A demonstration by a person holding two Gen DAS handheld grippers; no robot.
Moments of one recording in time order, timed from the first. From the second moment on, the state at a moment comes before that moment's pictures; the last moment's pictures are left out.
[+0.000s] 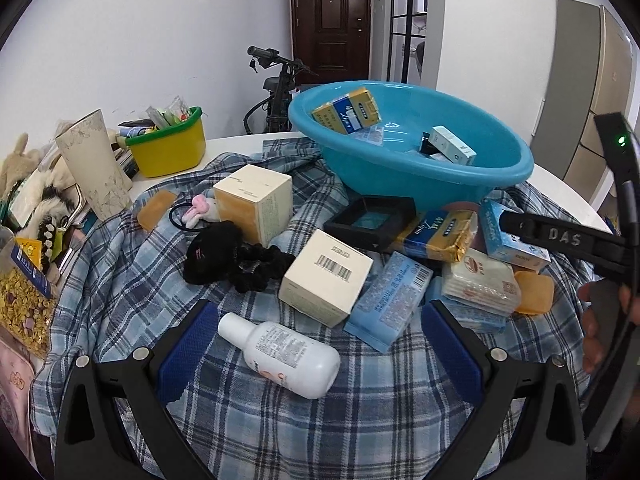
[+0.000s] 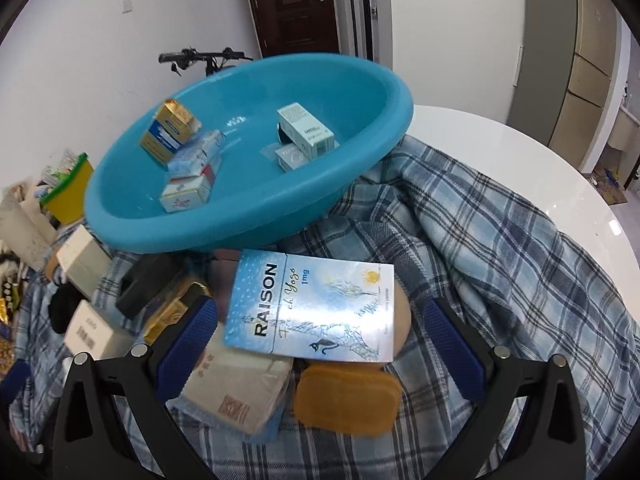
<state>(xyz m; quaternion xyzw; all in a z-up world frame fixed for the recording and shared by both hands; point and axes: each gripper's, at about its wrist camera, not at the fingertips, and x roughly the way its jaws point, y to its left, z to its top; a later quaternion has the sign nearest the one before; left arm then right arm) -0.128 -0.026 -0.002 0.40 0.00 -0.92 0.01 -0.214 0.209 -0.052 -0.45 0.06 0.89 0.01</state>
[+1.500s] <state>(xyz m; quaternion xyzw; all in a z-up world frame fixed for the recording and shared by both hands) -0.199 -0.023 -0.053 0.44 -0.13 -0.89 -0.08 -0.171 0.252 -0.028 -0.41 0.06 0.91 -0.08</state>
